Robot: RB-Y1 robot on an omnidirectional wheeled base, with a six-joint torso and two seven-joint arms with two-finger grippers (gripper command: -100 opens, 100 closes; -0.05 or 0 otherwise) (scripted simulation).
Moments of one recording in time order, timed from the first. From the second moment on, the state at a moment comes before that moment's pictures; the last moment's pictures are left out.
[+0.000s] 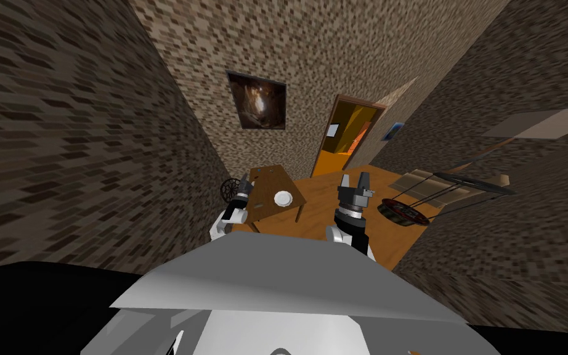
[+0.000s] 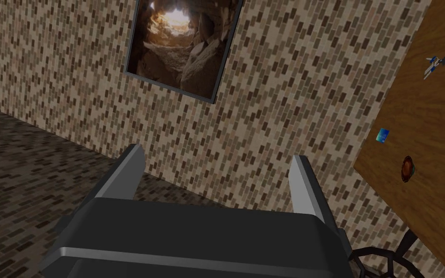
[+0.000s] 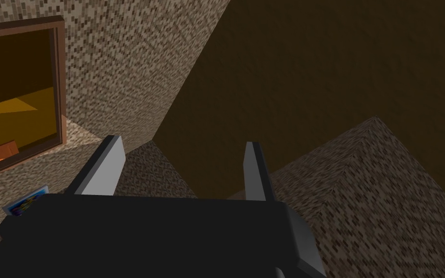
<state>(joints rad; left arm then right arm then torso) 0.24 0.20 0.04 -1.90 0.17 -0.17 0.19 0.46 0.02 0.02 -2.25 -0.01 -0.63 -0.01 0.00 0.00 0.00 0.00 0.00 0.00</state>
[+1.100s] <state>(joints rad) 0.13 0.25 0.05 -1.69 0.23 -0.02 0.20 0.46 0.02 0.02 -2.25 -0.01 -0.63 -0.01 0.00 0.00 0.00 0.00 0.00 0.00</state>
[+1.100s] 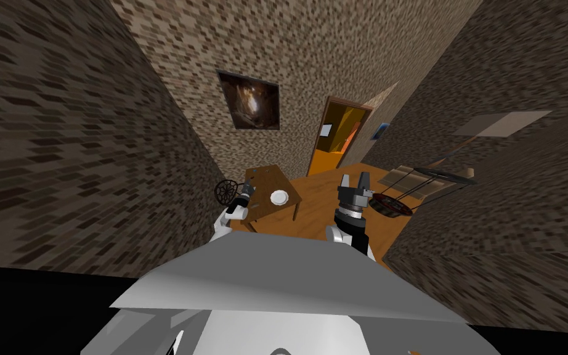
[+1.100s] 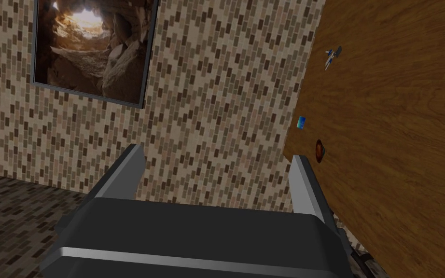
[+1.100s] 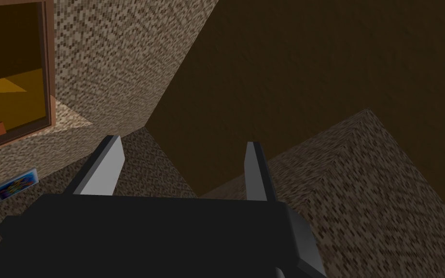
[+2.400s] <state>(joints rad) 0.10 0.29 0.08 -1.60 0.25 0.11 0.22 0.46 0.02 0.02 -2.25 -0.01 -0.63 -0.01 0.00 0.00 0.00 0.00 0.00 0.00</state>
